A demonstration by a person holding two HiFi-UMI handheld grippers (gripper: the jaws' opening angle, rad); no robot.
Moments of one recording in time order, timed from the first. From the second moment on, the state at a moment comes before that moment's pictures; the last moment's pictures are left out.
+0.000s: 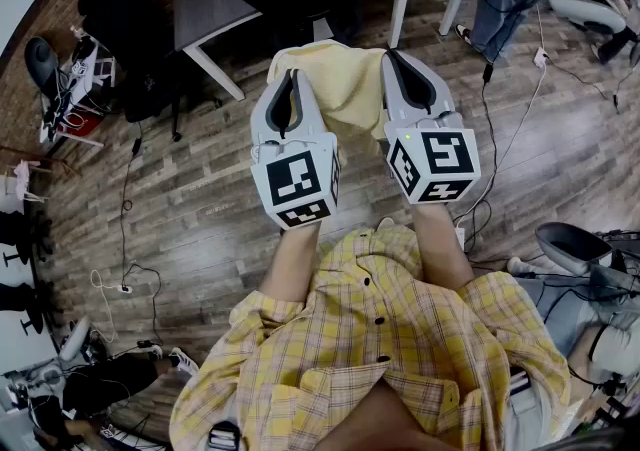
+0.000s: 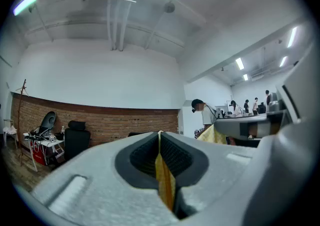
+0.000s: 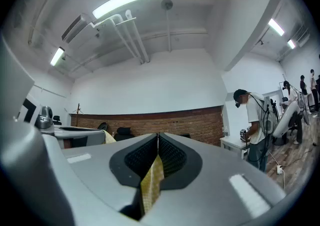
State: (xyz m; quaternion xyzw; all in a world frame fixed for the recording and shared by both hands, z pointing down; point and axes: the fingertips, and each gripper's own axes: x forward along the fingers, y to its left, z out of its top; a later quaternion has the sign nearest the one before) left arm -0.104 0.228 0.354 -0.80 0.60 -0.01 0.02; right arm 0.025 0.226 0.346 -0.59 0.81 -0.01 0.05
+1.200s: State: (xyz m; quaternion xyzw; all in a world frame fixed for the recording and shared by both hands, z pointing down) left arm -0.021 0.215 0.376 -0.76 0.65 -0.04 0.02; right arm 0.099 0.192 0.360 -0.52 0.85 -0.02 0.05
